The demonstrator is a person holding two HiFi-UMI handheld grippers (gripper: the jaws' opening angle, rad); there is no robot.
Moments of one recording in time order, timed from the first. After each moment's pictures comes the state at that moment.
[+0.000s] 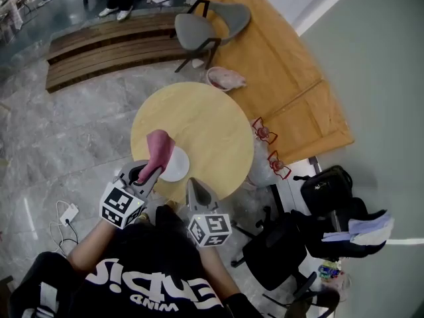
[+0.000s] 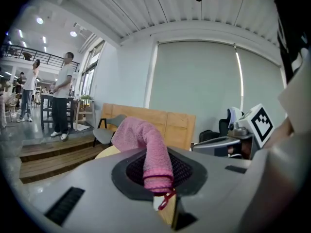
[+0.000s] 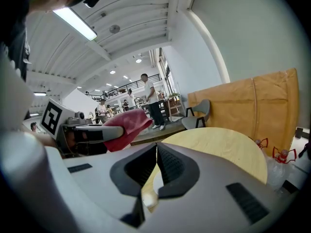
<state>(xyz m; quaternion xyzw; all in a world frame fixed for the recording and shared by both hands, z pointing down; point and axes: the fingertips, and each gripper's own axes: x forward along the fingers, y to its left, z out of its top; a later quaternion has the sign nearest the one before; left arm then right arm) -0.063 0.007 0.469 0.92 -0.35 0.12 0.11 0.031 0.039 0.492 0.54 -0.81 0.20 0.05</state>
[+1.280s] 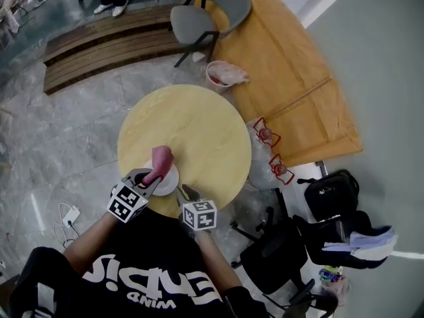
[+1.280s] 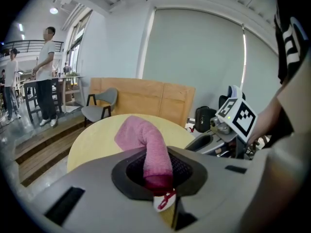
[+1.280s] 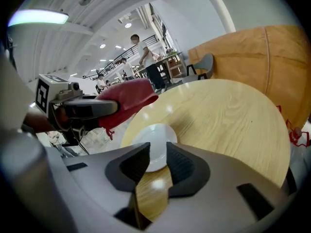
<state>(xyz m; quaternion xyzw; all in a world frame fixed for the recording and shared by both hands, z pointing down) -0.004 -0.050 0.594 0.91 -0.29 0.27 0.16 0.065 -0.013 0.664 0.44 -0.79 0.37 0.21</state>
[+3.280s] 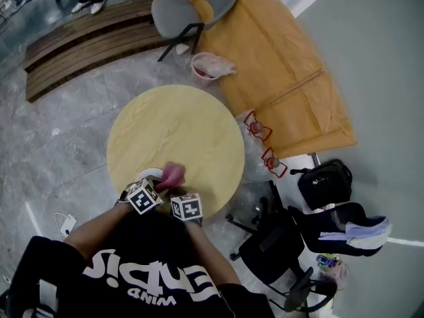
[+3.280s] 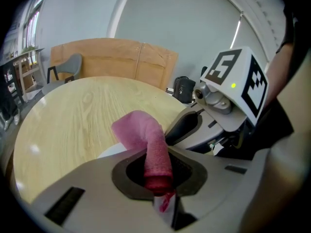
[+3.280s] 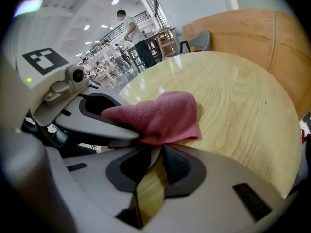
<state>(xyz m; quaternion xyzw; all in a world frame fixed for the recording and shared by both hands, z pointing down) 0.052 -0.042 0.712 0.89 -0.08 0.42 0.18 0.058 -0.035 0.743 0.43 -0.73 0.43 0.31</state>
